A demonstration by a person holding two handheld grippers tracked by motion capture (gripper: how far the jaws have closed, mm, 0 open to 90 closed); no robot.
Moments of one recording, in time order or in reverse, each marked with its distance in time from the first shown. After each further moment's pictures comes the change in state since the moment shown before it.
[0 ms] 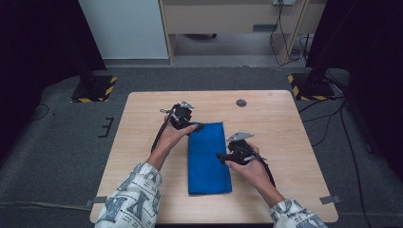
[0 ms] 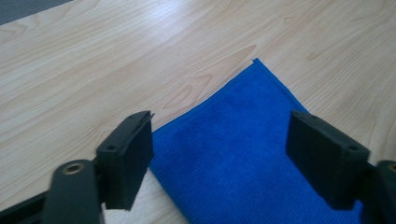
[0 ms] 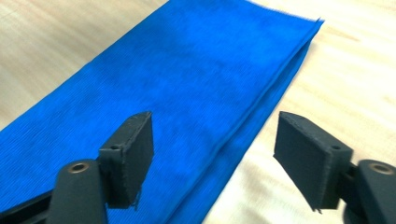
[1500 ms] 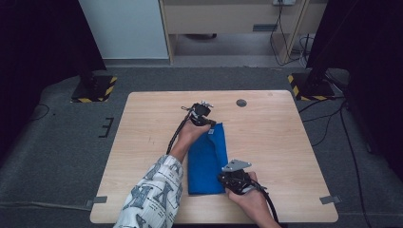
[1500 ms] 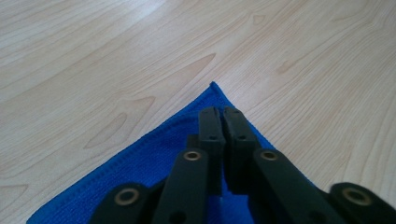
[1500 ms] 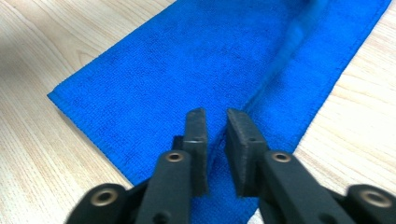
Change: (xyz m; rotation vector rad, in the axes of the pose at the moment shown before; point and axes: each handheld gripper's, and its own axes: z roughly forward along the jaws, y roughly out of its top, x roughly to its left) left arm -0.036 0.029 0.056 0.084 -0.074 -0.015; right arm 0.068 -0.054 -0.039 0.033 0.051 -0.062
